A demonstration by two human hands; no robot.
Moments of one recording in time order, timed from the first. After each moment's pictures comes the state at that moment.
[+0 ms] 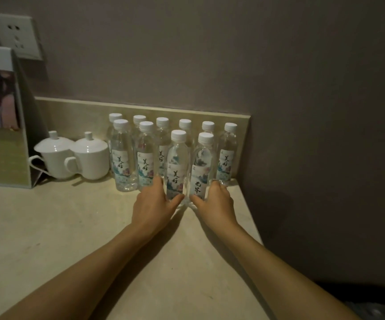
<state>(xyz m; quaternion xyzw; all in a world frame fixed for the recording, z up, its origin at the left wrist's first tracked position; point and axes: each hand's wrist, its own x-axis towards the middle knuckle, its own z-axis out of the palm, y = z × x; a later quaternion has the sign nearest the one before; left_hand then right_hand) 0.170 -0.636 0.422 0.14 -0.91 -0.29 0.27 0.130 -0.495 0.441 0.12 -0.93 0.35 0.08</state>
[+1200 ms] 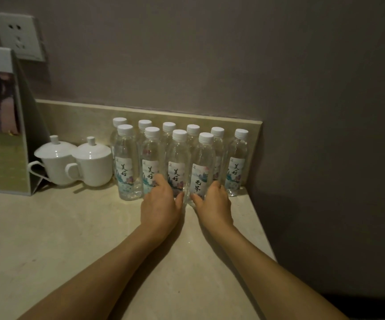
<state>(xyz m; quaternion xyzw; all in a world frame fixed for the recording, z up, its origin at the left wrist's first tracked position) 0.140 -0.641 0.423 0.18 -0.90 -0.25 0.32 0.104 -0.530 0.444 0.09 -0.92 0.36 0.09</state>
